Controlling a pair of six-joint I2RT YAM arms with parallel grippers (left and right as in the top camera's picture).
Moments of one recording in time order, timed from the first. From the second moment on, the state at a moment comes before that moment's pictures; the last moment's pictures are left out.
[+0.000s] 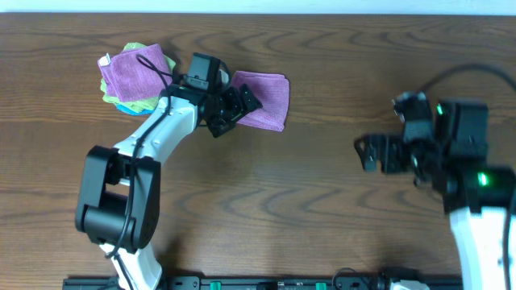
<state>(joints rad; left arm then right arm) -0.29 1.92 1.30 -0.47 0.52 -0.80 -0.05 1.07 1.09 -1.00 -0.30 -0.01</state>
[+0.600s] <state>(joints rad) -0.30 2.00 1.30 -0.39 0.44 -0.92 -0.13 0.50 0.78 -1.01 -0.30 0.19</state>
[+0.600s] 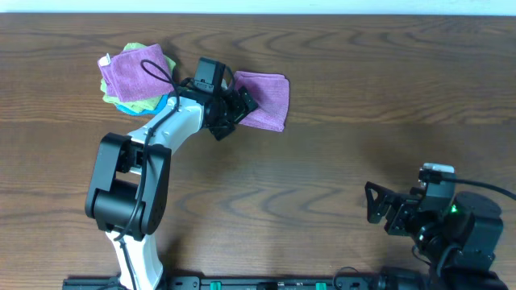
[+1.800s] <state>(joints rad) -0.37 2.09 1.30 -0.19 0.36 -1.01 -0.13 0.50 0.77 -1.01 -0.30 0.21</state>
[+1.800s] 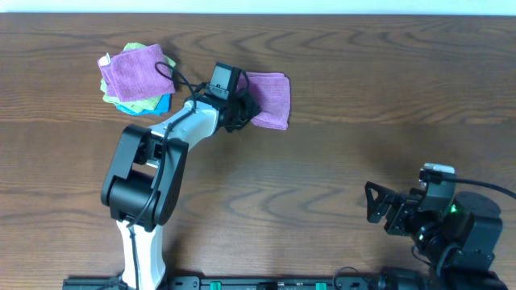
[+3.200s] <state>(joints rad) 0.13 1.98 1.93 -0.83 0.26 -0.44 -0.13 0.50 0.77 -1.01 -0.30 0.21</state>
